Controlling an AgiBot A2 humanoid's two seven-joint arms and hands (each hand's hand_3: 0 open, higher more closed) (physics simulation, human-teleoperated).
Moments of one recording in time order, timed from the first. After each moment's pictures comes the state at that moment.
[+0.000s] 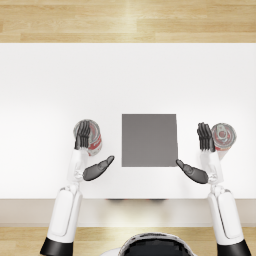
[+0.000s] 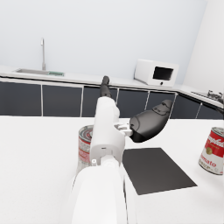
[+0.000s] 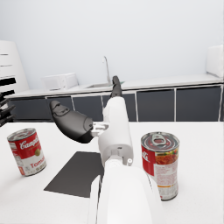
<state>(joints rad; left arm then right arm) 0.22 1.24 0.17 -1.76 1.04 0.01 0.01 0.20 -1.23 0.16 1.81 1.04 0.01 -0.01</state>
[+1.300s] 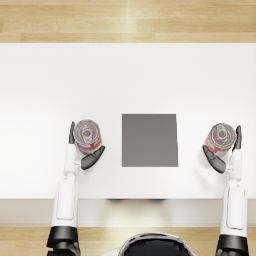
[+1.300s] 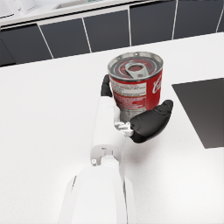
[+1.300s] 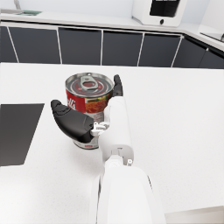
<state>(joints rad) 0.32 1.34 0.11 -1.17 1.47 0.00 0.00 0.22 -1.31 -0.08 1.34 1.42 0.00 0.00</state>
